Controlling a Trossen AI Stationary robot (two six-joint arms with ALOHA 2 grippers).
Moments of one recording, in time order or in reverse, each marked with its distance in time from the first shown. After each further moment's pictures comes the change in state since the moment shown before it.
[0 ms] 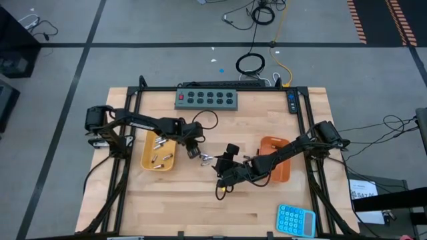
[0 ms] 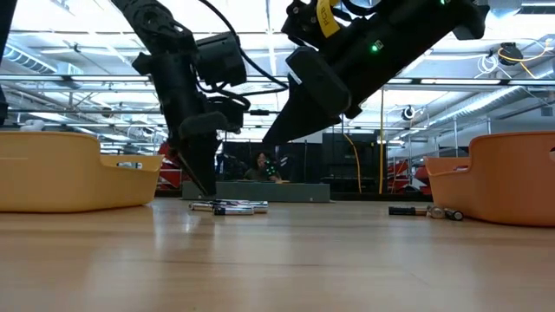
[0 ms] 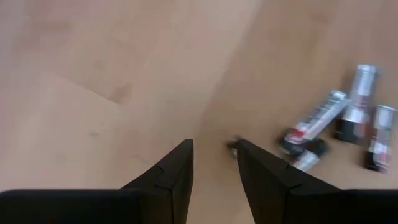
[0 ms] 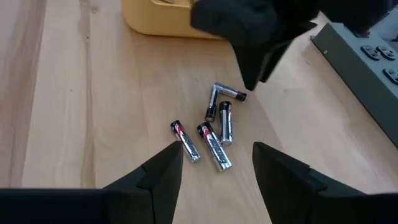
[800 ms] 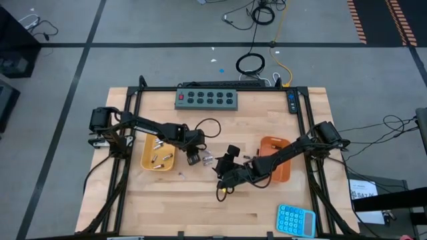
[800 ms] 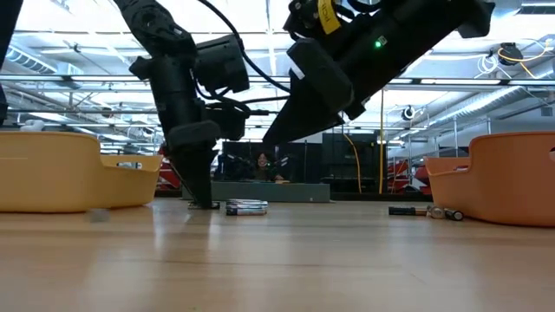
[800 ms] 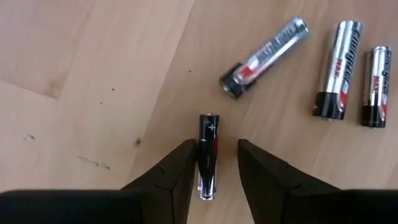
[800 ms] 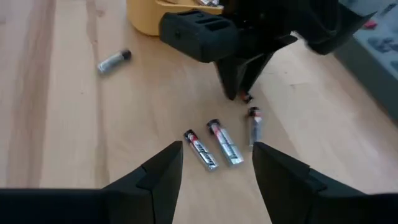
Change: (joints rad) left arm -0.055 0.070 0.003 0.010 0.002 0.033; right arm 0.019 0.000 0.000 0.001 -0.019 0.052
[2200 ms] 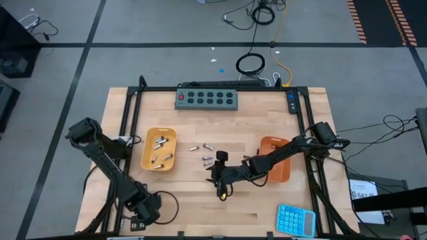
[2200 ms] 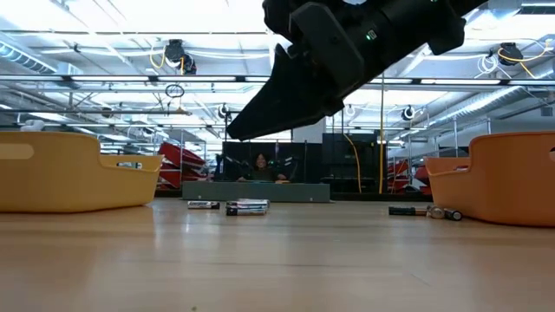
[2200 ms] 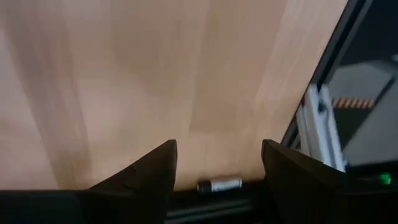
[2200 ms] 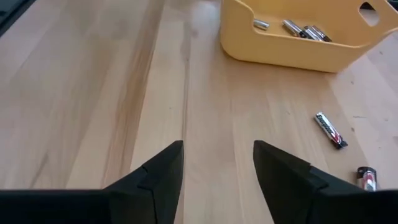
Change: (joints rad) left arm -0.959 -0.115 0.060 -0.361 0.419 -0.741; right arm -0.033 0.043 0.007 0.199 -0.299 -0.213
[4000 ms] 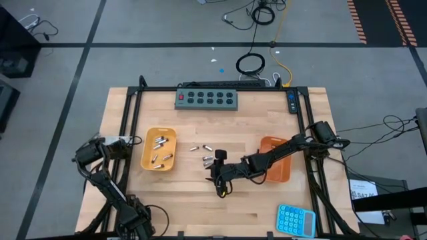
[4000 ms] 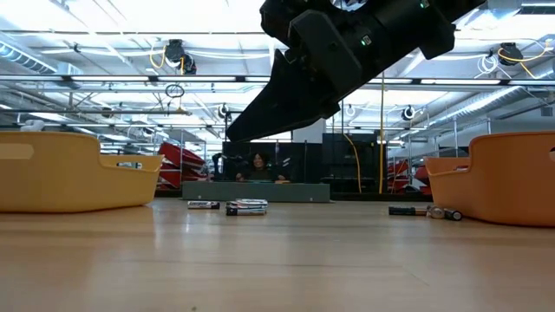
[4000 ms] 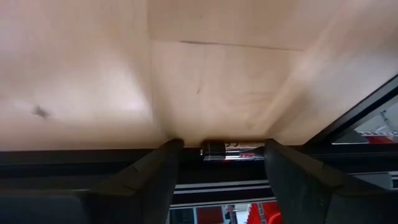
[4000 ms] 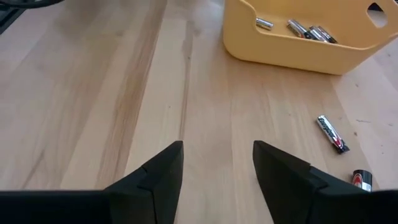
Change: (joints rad) left arm -0.177 0.314 0.085 -0.112 0.295 -0.085; right arm -0.026 0.000 0.000 0.000 -0.049 -0.033
